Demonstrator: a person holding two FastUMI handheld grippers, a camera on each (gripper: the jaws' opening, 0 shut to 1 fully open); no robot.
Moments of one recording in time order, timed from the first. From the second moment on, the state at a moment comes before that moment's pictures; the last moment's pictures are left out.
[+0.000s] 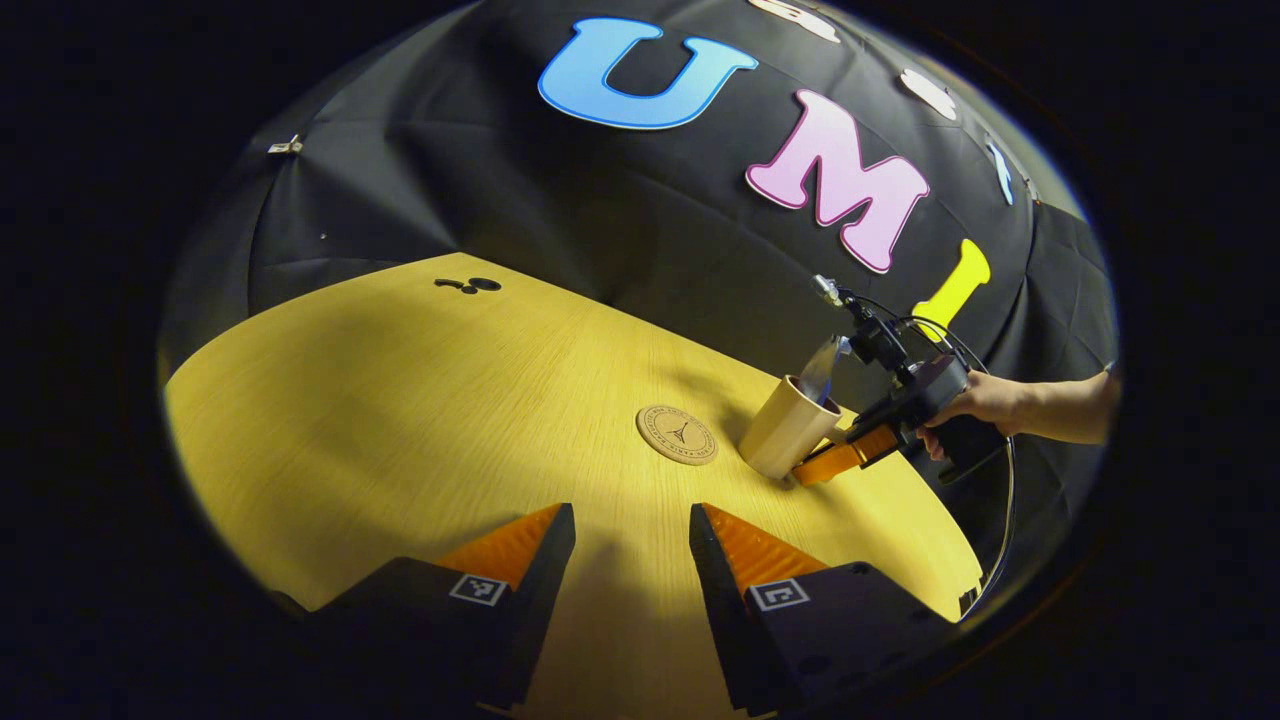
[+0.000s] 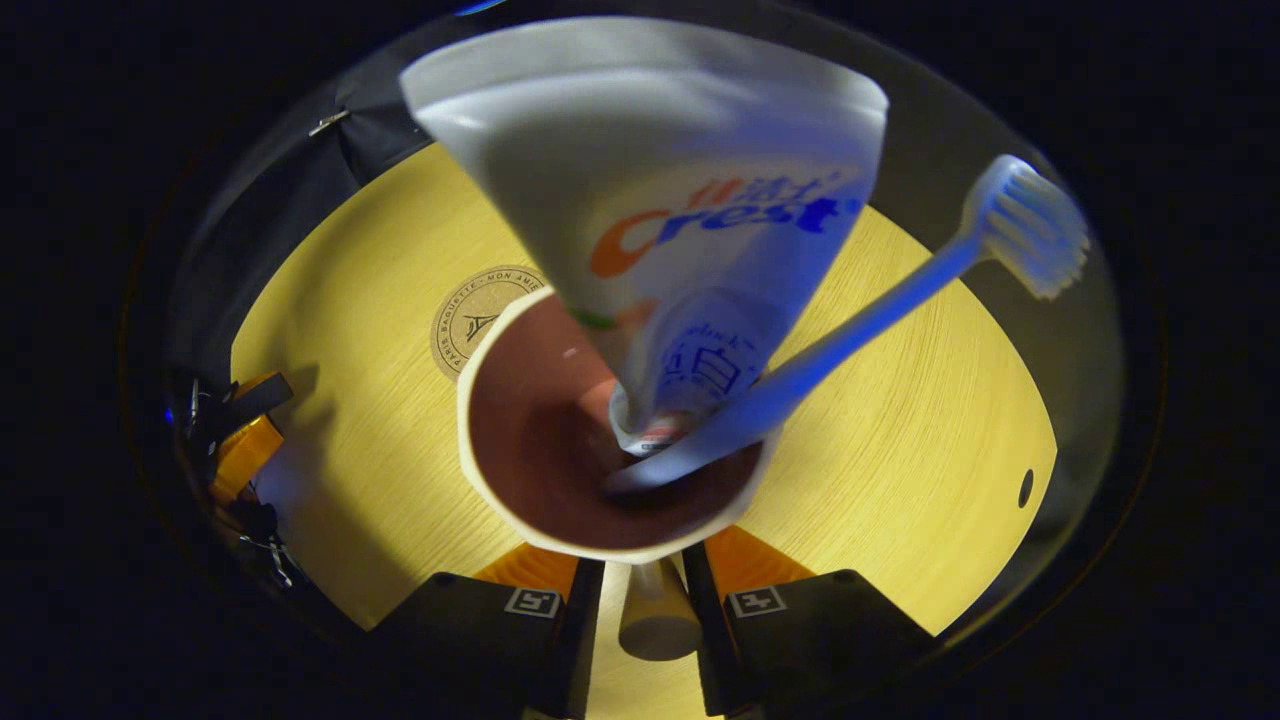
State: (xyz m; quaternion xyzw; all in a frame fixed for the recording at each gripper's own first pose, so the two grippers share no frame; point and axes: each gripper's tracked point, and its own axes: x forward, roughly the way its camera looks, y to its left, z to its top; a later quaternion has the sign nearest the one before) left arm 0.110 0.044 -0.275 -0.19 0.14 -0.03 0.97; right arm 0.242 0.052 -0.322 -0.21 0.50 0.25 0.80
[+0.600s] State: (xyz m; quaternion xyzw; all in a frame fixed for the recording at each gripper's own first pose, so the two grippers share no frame) left arm 0.114 0.050 -0.279 -0.19 0.15 -0.02 0.97; right arm 0.240 0.051 -0.322 -0.22 0.51 0.24 0.80
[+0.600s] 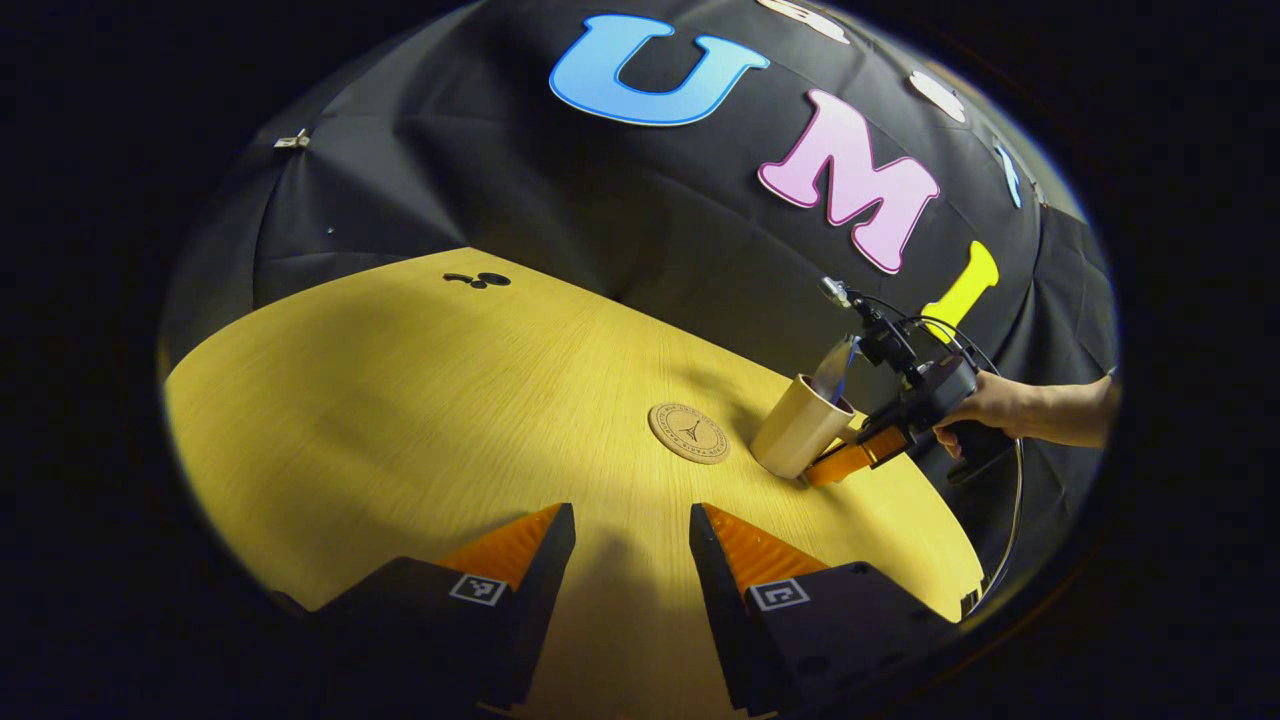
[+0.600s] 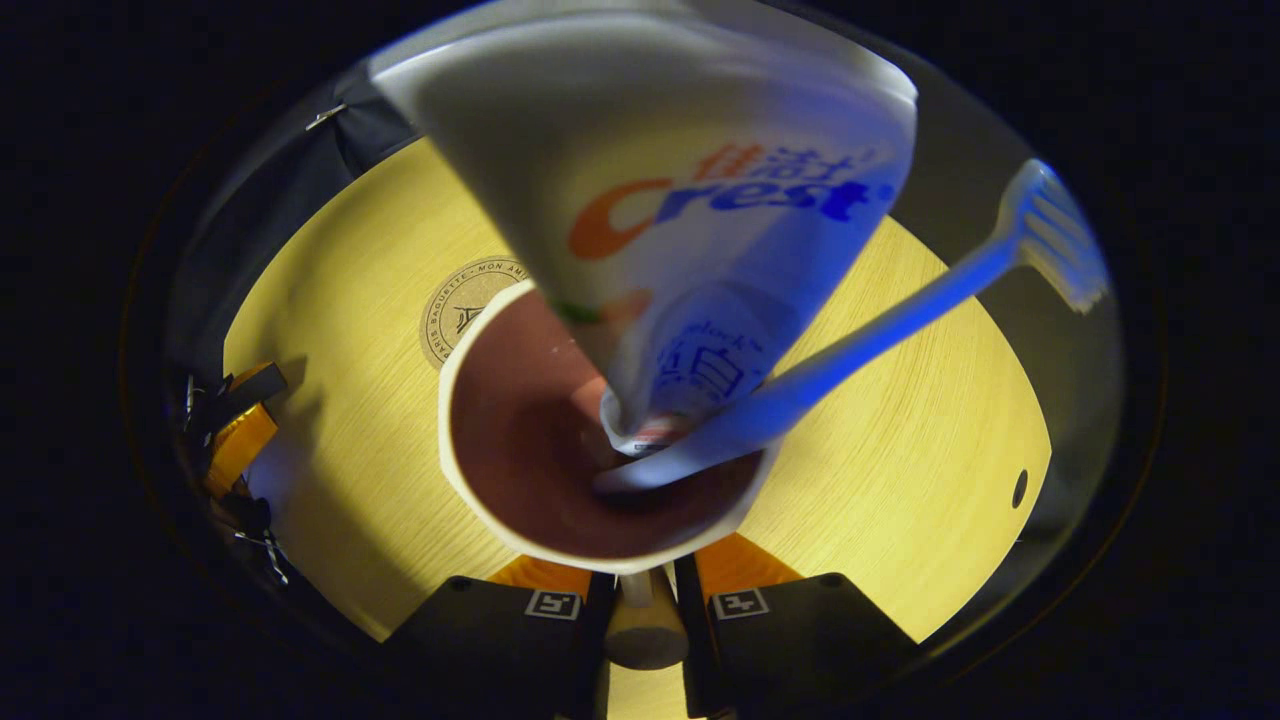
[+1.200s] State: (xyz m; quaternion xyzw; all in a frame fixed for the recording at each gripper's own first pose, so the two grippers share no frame) left arm 0.112 0.073 -0.270 -0.19 0.13 -0.02 0.97; right arm 0.240 0.117 -0.303 -0.21 0.49 0.28 0.80
